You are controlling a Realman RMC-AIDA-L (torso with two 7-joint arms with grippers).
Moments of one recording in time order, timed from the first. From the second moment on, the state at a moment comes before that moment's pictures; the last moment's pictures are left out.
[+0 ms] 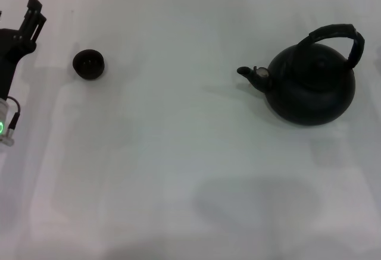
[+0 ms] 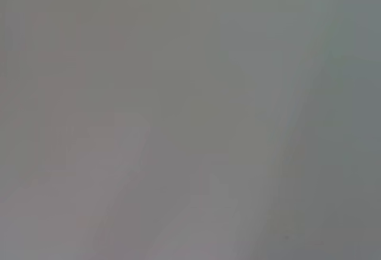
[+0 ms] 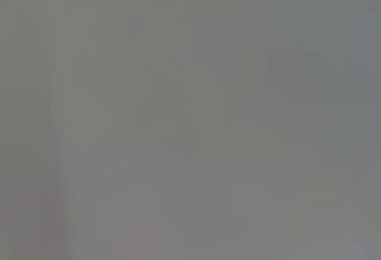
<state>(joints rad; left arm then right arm) -0.39 -2.08 2.80 0.23 -1.39 1.31 -0.33 0.23 2.02 -2.10 -0.19 0.64 -1.33 0.31</state>
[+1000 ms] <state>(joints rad) -0.87 -2.07 2.85 -0.53 -0.58 1.19 -1.32 0.23 2.02 -2.09 -0.19 0.64 -1.33 0.31</state>
